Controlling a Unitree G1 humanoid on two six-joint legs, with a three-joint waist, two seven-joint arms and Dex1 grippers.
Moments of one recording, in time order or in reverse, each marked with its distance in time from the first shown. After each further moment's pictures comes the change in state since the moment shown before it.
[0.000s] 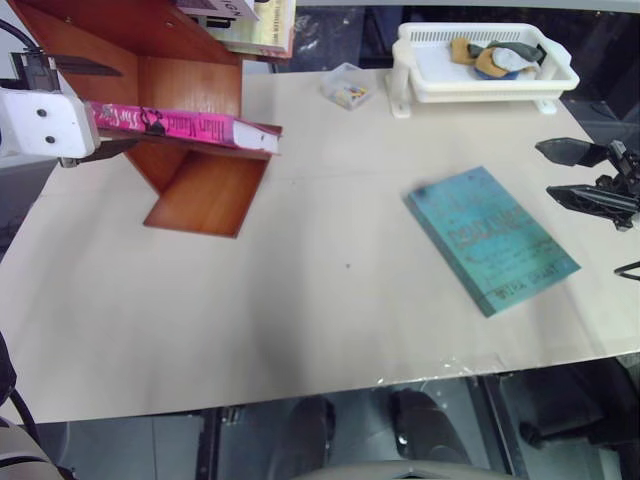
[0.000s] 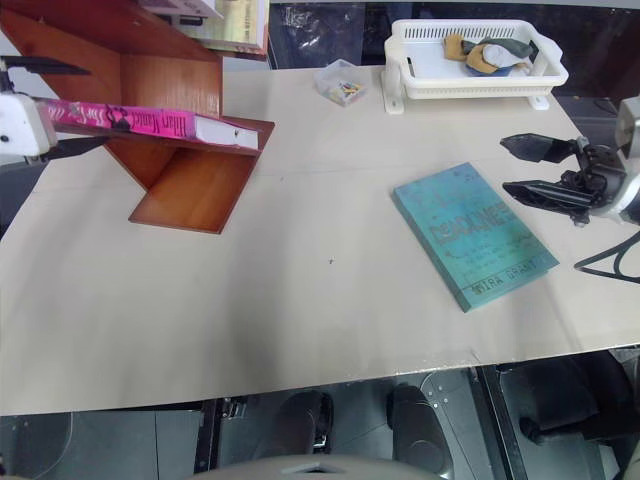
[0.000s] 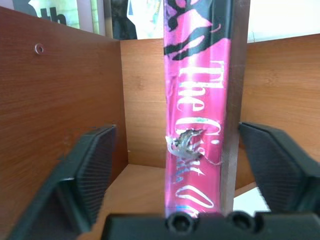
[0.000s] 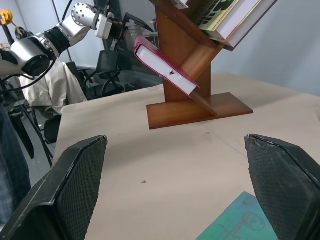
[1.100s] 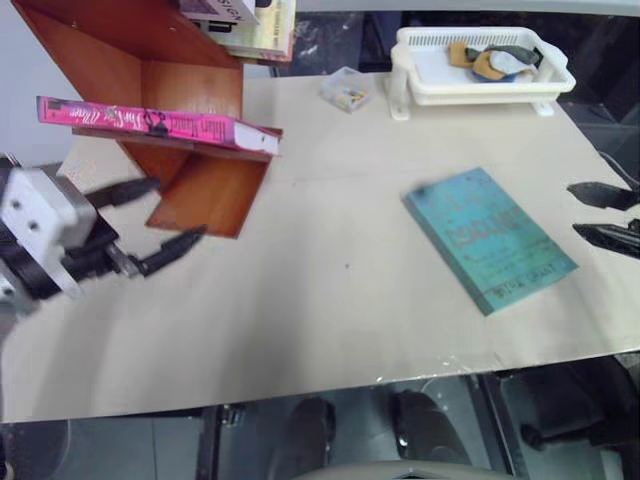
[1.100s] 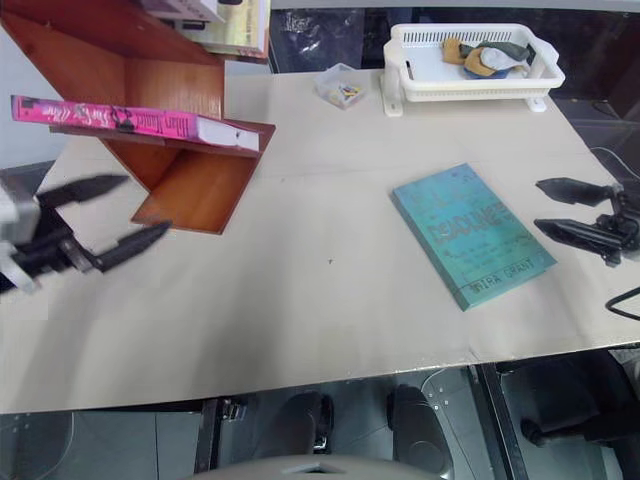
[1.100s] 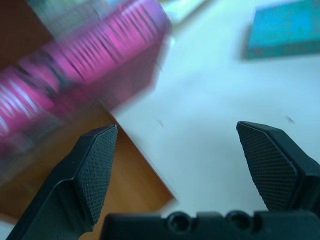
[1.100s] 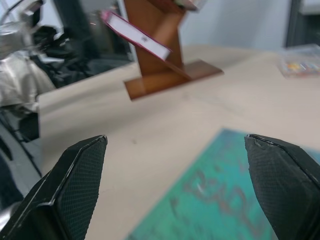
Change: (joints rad) left arm 1.109 -0.408 0.734 -1.285 -0.740 1.308 0.224; right arm 0.290 -0.082 -0.119 0.047 -0.027 -0.046 0.002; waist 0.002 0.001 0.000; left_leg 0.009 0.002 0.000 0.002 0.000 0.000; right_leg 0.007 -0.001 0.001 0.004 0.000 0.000
